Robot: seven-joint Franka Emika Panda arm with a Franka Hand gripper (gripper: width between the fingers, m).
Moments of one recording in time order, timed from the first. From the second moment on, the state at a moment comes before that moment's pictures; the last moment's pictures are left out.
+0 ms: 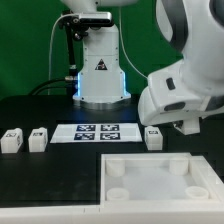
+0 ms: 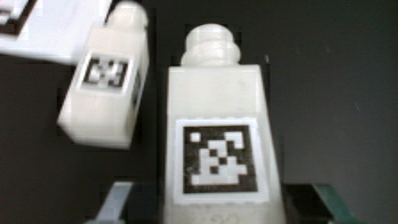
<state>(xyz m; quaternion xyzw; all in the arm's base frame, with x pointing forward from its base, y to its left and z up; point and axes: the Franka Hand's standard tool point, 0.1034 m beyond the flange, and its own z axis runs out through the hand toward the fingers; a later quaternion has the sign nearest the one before) 0.461 0.153 0.075 -0.94 -0.07 0.34 0.06</state>
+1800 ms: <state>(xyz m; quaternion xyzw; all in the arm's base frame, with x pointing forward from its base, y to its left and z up) 0.616 0.119 0.196 -0.95 -0.07 -0.29 0.06</state>
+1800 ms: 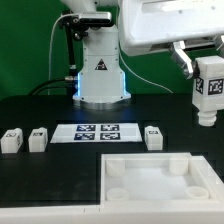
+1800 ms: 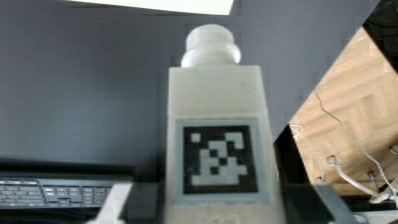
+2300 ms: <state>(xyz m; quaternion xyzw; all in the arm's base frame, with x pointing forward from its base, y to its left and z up) 0.643 0.115 0.143 -0.94 -0.08 -0.33 0.06</state>
